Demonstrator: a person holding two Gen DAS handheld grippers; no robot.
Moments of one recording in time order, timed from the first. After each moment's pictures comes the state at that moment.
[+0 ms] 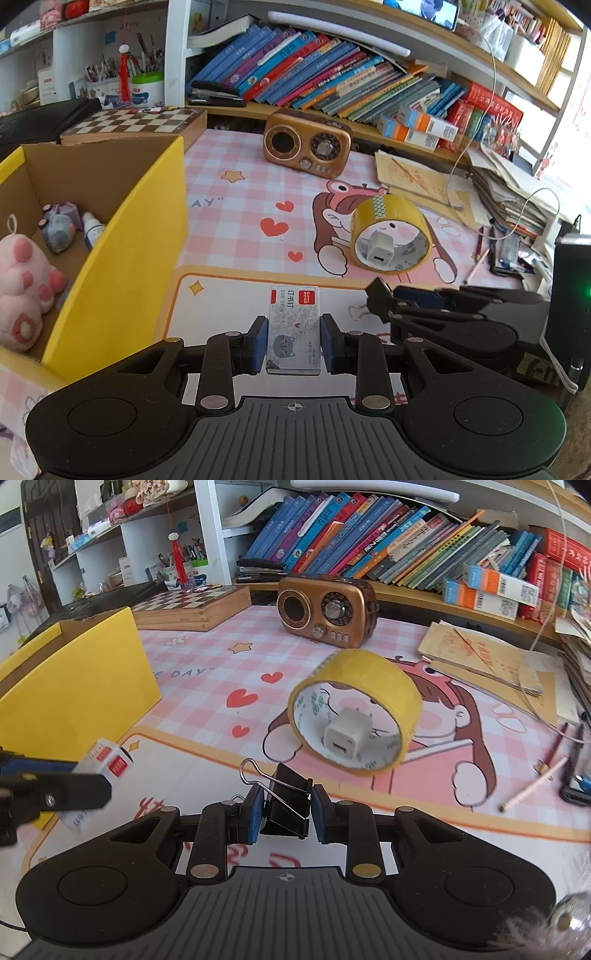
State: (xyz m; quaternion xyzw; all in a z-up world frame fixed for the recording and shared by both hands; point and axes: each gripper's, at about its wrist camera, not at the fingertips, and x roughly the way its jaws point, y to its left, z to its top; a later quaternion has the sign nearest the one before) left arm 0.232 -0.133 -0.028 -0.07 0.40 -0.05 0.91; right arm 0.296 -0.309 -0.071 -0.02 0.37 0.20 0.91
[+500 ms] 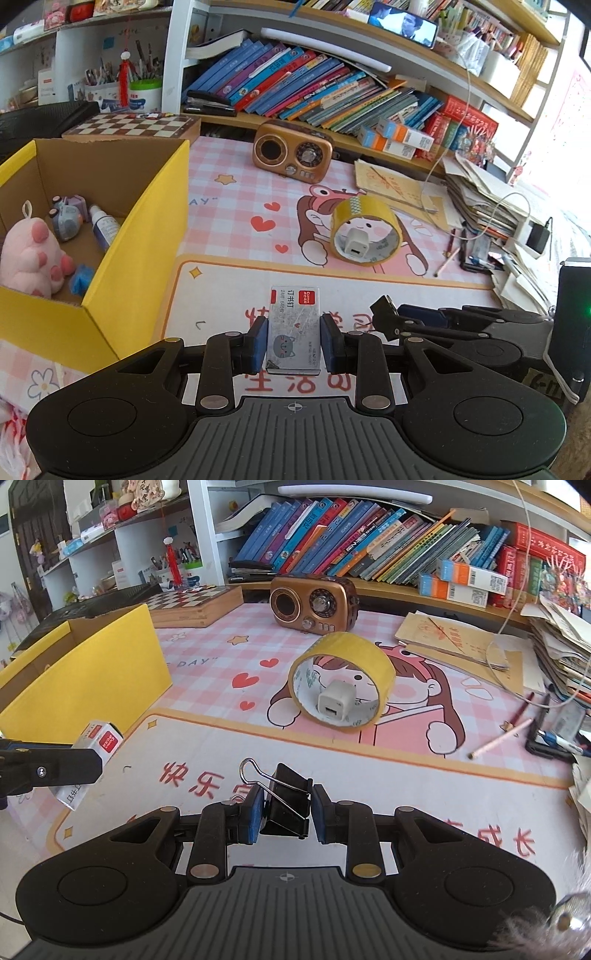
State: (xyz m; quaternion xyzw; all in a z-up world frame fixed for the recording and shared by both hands) left arm 0.190 -0.123 -0.016 -0.08 0.38 -0.08 0.92; right arm 0.240 -0.314 -0.056 -0.01 0.37 0.17 0.91
